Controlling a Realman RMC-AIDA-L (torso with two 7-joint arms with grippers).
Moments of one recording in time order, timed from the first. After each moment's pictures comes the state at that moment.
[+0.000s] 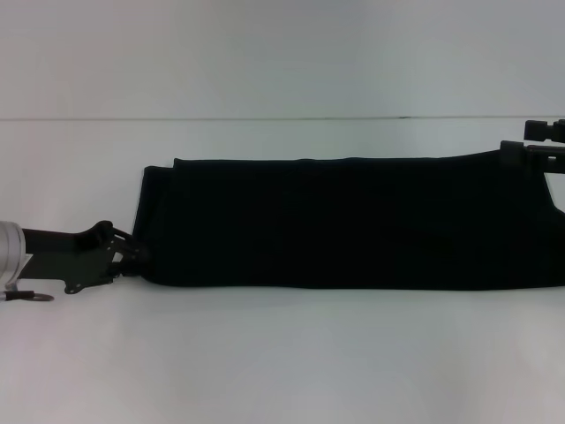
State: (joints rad) left arm -0.70 -1.99 0.37 0.55 2.59 1.29 -2.72; right arm 0.64 1.92 -0.38 -0.71 -2.16 -1.60 1.68
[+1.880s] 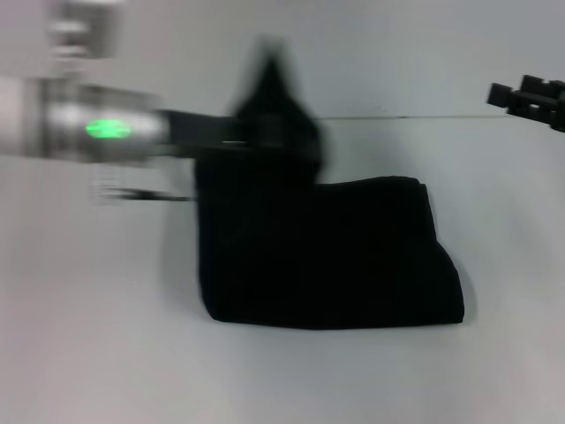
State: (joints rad) left arm -0.96 -2.03 0.40 0.55 2.30 1.62 -2.29; right arm 0.64 1.98 -0.39 -0.66 -1.97 -1.39 1.65
